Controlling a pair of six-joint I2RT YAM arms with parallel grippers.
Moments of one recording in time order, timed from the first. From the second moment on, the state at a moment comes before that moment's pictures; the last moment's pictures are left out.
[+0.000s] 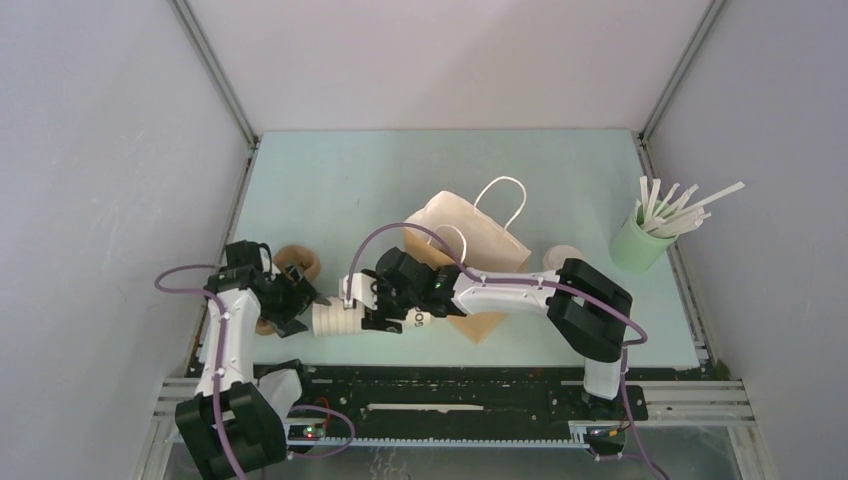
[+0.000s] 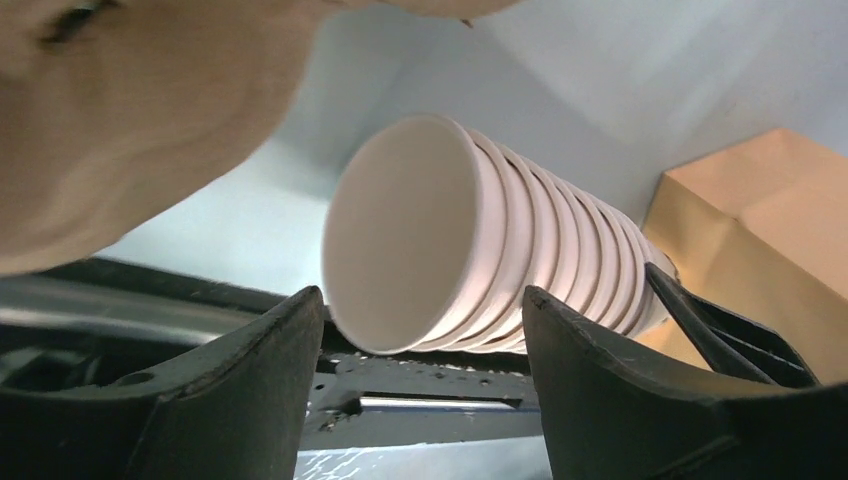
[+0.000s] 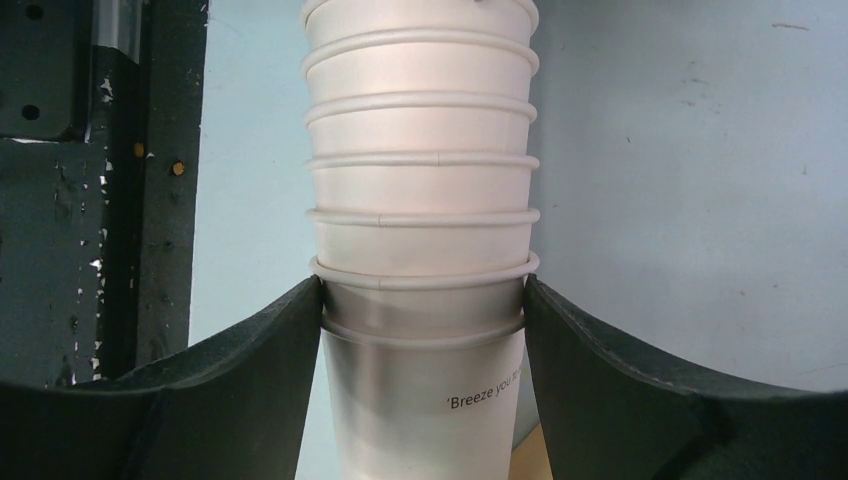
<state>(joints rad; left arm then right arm) 0.30 0.97 0.72 -1.05 0.27 -0.48 1.13 1.87 1.25 -0.09 -0.24 -0.47</state>
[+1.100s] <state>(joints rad) 0.27 0.90 0.83 -1.04 0.46 -0.57 1.16 1.69 1.30 -0.22 -0.17 -0.26</state>
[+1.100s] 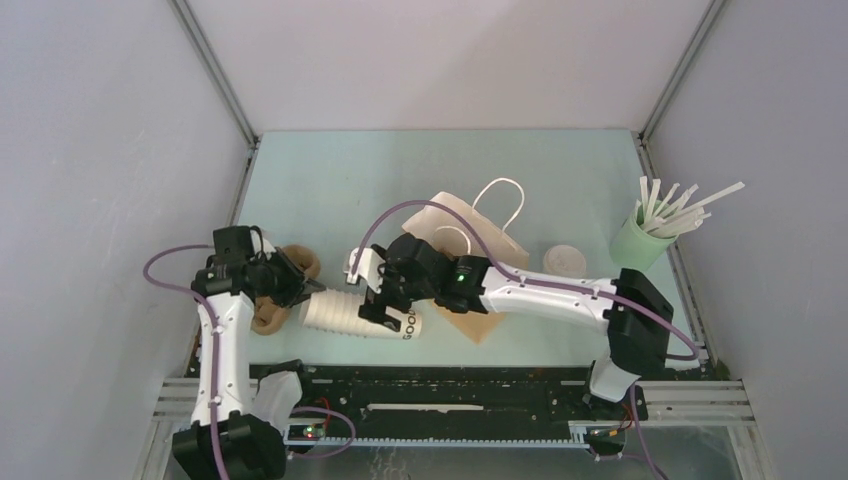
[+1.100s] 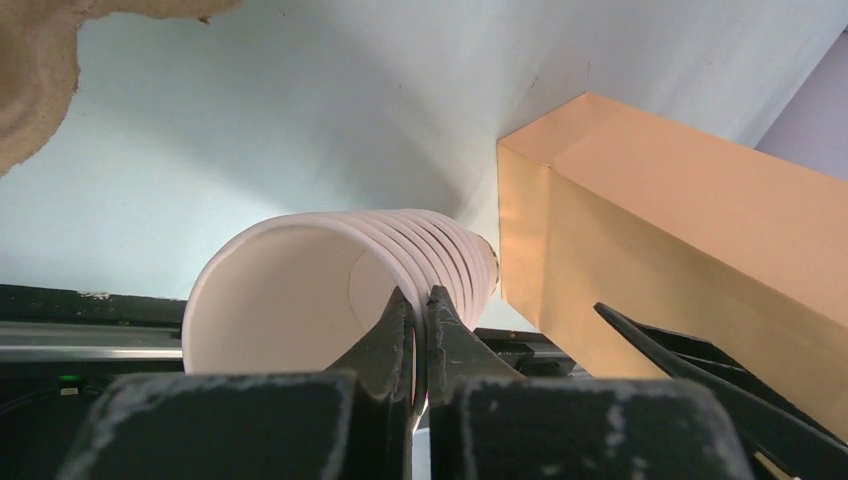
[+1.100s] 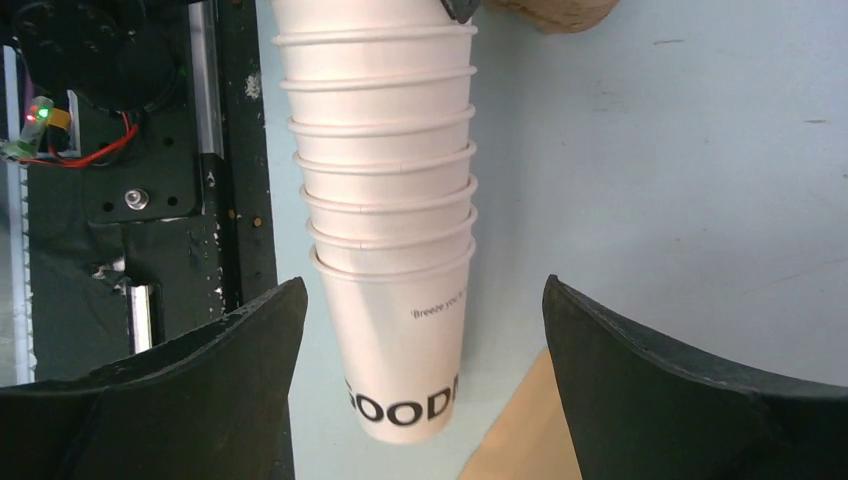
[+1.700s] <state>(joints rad) 0.10 0.98 1.08 -1.17 0.29 -0.55 1.17 1.74 1.17 -0.18 -0.17 -0.21</state>
